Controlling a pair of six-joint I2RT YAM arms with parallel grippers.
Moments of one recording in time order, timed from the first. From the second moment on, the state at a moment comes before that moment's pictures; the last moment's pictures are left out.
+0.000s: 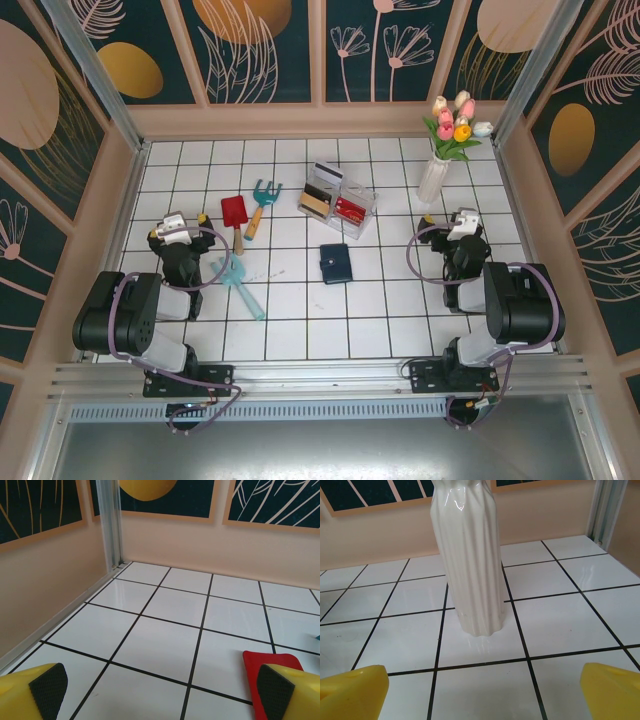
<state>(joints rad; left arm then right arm) -0.05 1.52 0.19 1.21 -0.34 -0.10 -0.03 1.53 0.22 1.14 -0.04 0.10</state>
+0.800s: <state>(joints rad) -0.05 1.29 0.26 0.99 -0.29 -0.10 0.09 1.26 0.26 0.89 0.06 0.06</state>
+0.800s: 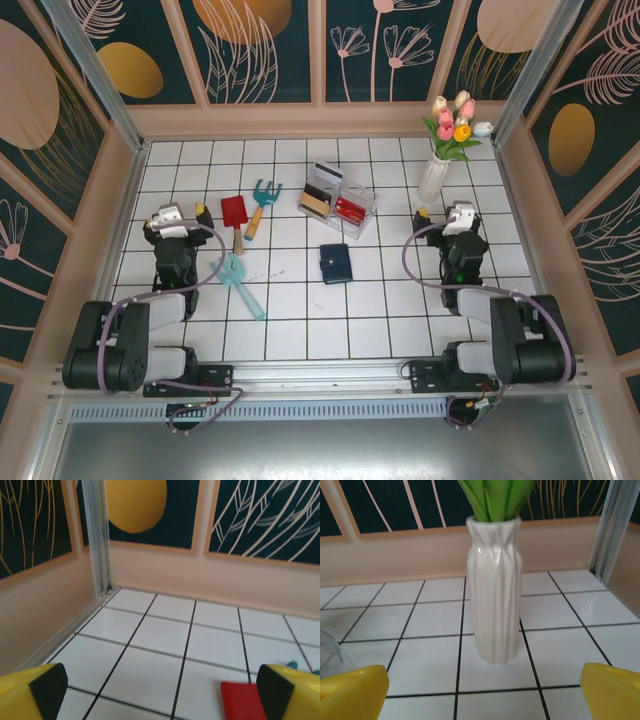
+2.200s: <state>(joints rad) -0.05 1.30 0.70 -0.01 0.18 -0.64 0.68 1.49 0.76 -0.08 -0.14 0.88</state>
